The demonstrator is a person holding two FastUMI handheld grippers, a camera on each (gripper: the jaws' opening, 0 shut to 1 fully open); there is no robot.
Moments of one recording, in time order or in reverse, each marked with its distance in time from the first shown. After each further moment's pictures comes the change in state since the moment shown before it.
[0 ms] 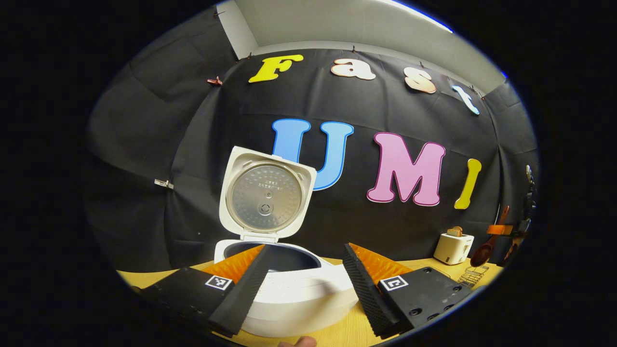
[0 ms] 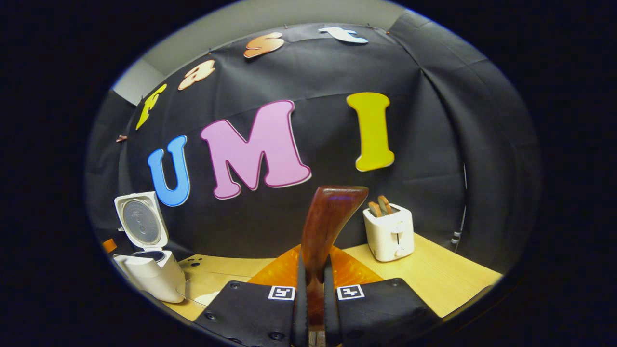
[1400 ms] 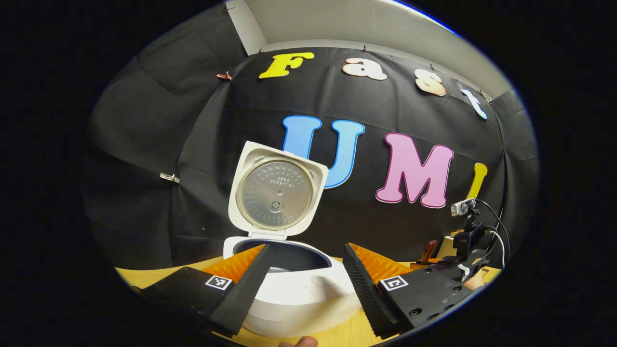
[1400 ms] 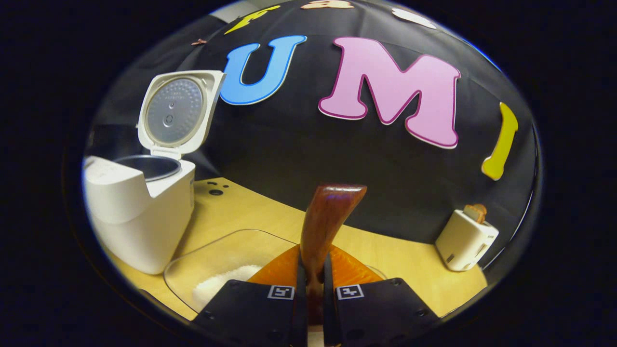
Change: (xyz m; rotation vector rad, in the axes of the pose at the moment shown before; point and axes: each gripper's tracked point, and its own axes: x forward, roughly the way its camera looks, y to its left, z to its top) left arm 0.005 0.023 -0.010 -0.041 0.012 0.024; right arm 0.081 0.210 -0.192 -0.357 0.310 0.250
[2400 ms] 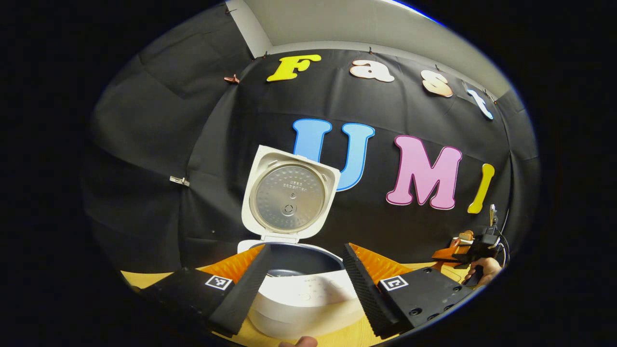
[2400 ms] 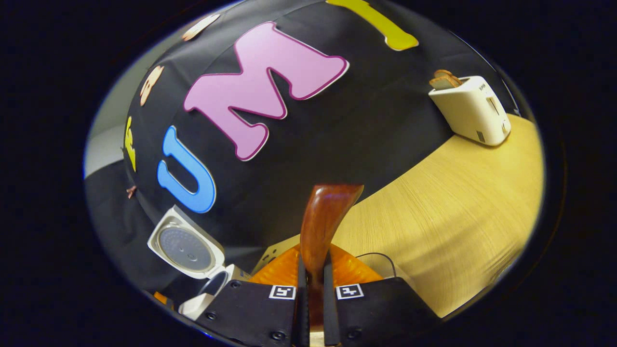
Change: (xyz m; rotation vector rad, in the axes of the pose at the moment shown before) left arm -0.004 0.023 0.007 0.009 -0.023 0.052; right arm -0.006 -0.060 0.027 0.960 -0.017 0.111
